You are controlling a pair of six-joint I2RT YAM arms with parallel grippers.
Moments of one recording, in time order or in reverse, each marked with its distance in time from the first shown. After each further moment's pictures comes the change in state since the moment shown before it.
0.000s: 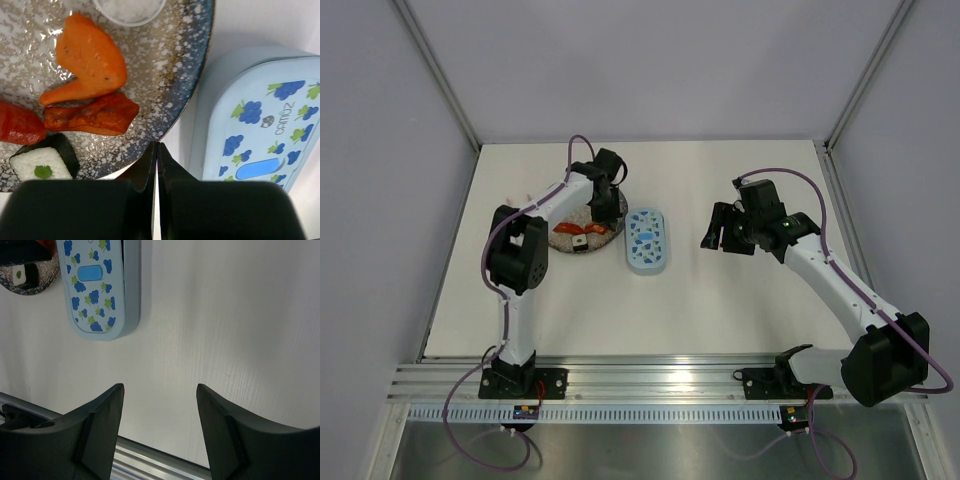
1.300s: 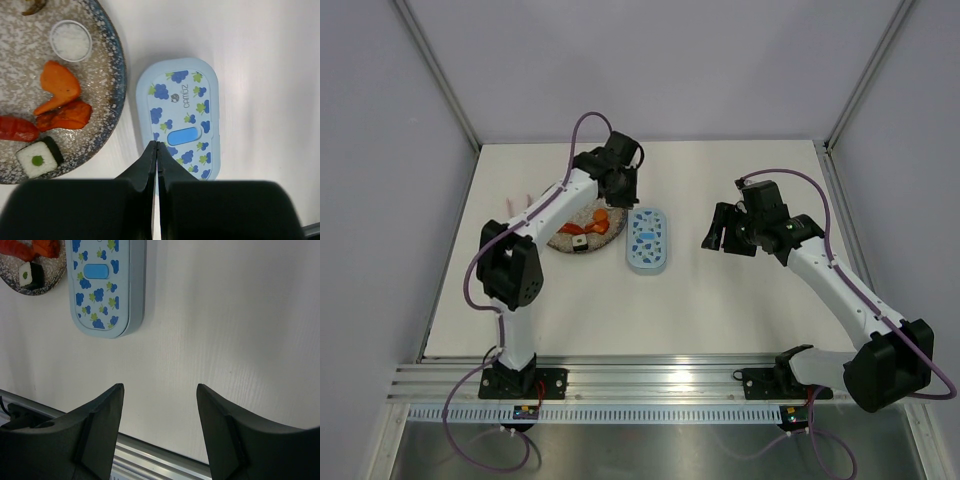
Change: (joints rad) left arm -0.113 -0.127 0.122 0.003 -0.062 0.047; right arm 0.000 -0.030 -0.003 -0.013 -0.001 0.017
